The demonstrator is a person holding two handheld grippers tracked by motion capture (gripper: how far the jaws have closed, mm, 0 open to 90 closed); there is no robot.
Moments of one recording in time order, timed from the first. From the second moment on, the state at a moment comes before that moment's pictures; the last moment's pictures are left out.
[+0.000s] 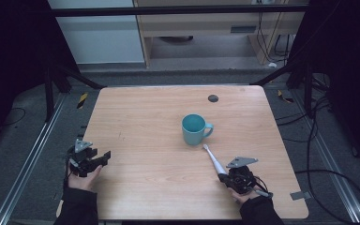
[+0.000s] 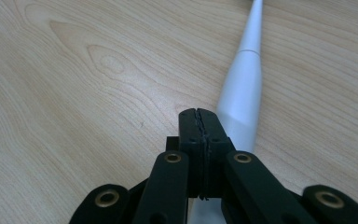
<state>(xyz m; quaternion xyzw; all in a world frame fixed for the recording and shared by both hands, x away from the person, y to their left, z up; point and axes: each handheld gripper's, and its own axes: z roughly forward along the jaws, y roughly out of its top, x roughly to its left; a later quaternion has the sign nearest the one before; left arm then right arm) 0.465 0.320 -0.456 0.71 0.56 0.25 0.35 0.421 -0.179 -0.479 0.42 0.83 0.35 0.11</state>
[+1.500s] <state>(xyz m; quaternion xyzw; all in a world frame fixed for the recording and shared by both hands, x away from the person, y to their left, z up) 0.469 0.320 -0.458 0.72 0.56 0.24 0.35 0.439 -0.187 -0.452 0.47 0.83 0.27 0.12</state>
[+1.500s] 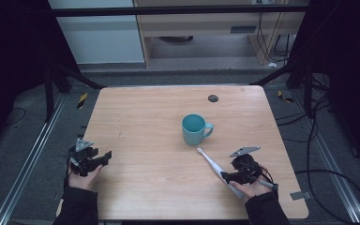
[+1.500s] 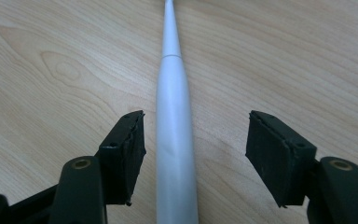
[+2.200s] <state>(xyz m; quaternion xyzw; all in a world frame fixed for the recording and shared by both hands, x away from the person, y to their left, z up) 0.471 0.318 -0.458 0.72 0.55 0.23 0.34 0.454 -0.171 -0.452 0.44 0.87 0.20 0.07</state>
